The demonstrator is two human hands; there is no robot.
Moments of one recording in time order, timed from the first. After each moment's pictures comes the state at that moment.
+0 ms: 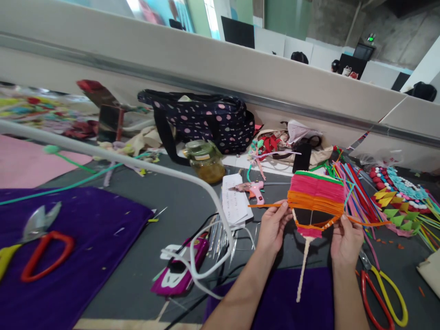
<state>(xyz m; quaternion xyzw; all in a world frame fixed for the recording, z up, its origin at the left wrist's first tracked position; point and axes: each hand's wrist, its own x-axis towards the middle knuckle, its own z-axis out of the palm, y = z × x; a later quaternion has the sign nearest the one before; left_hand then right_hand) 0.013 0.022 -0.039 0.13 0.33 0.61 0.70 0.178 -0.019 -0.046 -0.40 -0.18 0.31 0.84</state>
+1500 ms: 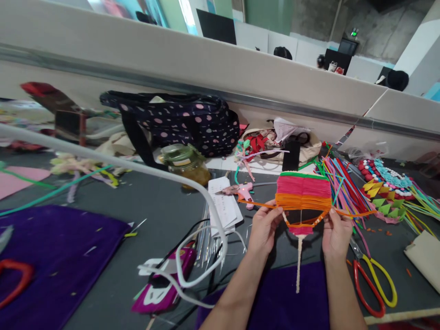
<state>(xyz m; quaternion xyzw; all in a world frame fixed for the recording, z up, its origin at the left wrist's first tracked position) 0.014 0.020 -0.034 0.19 0.33 0.59 0.71 0.175 -0.017 -0.043 -0.43 -0.18 0.30 0.83</state>
